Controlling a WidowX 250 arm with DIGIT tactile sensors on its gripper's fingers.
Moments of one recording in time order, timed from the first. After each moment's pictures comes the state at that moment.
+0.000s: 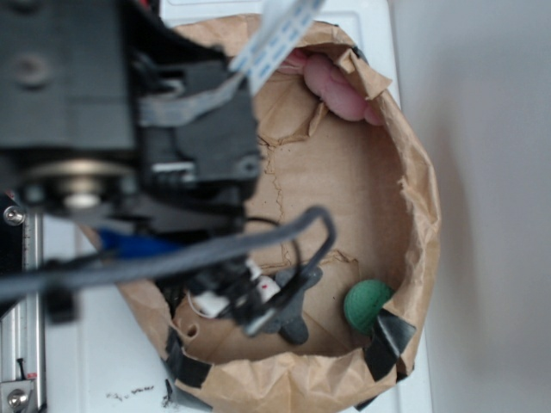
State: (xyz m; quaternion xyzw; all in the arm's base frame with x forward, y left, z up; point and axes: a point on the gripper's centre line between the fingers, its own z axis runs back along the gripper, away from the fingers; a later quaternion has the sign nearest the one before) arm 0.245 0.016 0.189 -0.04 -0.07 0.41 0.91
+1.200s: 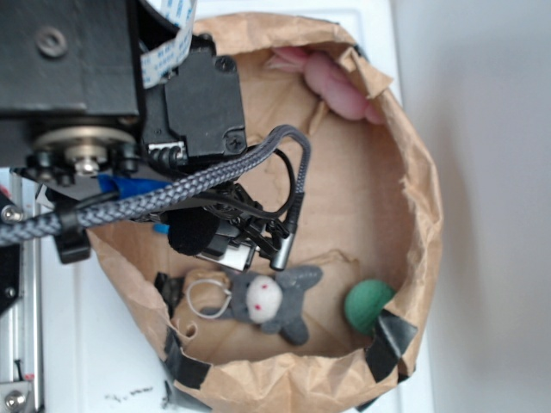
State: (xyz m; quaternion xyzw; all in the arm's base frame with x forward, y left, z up) arm 0.229 0.018 0.177 -0.05 -0.04 0.59 0.81
